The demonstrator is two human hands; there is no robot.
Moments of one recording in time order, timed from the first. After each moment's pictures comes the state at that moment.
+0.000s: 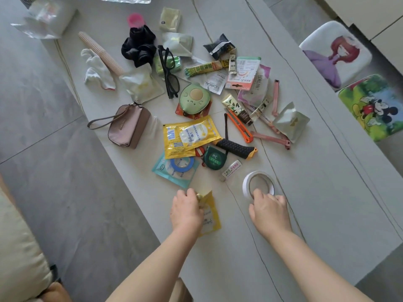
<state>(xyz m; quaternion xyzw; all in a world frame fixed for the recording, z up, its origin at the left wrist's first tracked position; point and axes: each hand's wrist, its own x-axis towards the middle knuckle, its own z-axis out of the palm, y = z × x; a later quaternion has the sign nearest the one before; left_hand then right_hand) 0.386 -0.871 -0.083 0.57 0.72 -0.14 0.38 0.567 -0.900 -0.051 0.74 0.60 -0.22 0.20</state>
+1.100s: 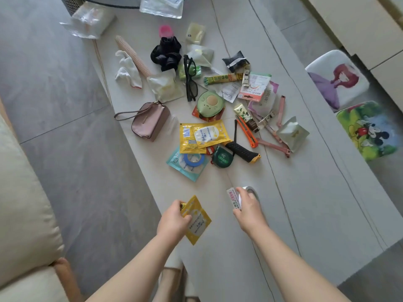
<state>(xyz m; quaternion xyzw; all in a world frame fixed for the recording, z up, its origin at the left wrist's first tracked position) 0.326 -0.909 -0.049 0.43 0.74 -0.06 0.52 0.524 -0.906 -0.042 0.77 0.48 -0.42 0.06</state>
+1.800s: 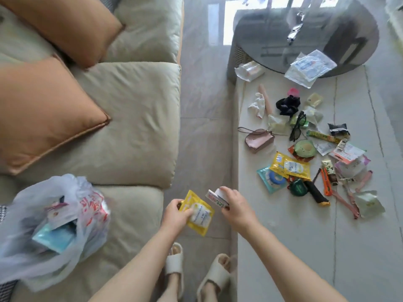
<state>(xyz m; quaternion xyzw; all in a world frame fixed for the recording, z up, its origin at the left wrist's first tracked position) 0.168 -1.070 0.138 0.12 0.85 0.24 0.45 0.315 -0.968 0.138 0.47 0.76 -0.45 0.09</state>
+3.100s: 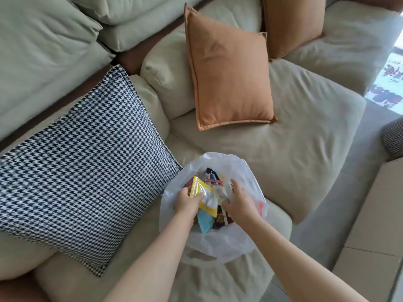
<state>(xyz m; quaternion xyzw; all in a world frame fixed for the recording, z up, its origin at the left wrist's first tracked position) -0.190 -1.366 0.095 -0.20 0.80 0.46 0.33 -0.125 -1.237 0.136 0.30 0.85 -0.37 0.21</state>
